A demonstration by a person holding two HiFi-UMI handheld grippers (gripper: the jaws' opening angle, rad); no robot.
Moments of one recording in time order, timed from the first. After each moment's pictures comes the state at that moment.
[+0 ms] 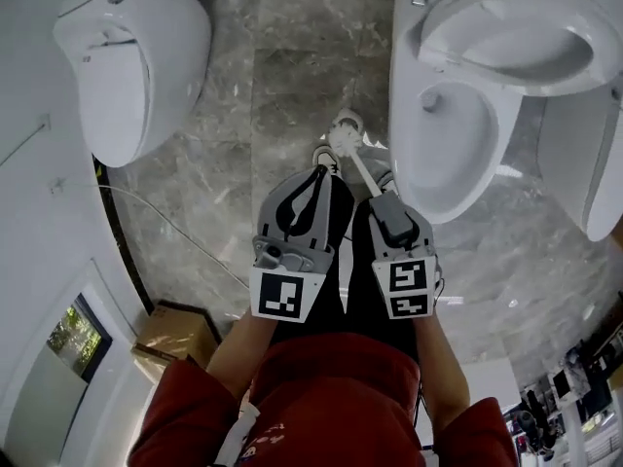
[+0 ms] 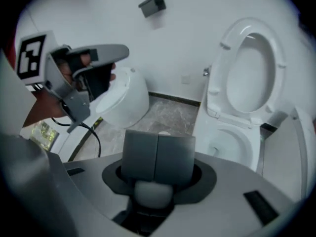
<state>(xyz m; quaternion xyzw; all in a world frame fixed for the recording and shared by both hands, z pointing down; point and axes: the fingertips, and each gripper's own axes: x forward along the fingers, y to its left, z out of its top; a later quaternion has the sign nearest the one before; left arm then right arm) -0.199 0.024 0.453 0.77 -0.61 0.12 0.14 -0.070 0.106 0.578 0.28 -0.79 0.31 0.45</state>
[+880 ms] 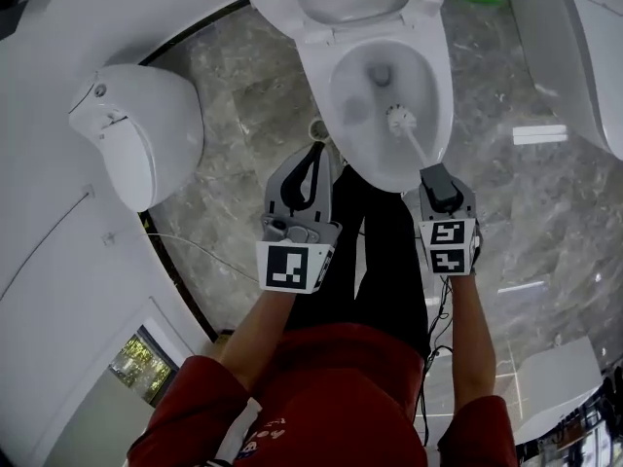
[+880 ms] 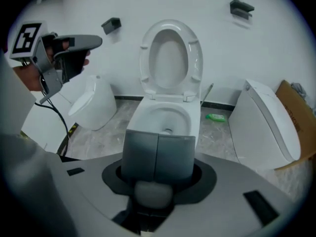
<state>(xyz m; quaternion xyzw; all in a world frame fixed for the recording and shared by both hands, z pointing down) 0.036 -0.001 0.451 0.82 -0.54 0.16 0.11 0.219 0.097 0.631 0.43 -0.73 0.33 0.42</state>
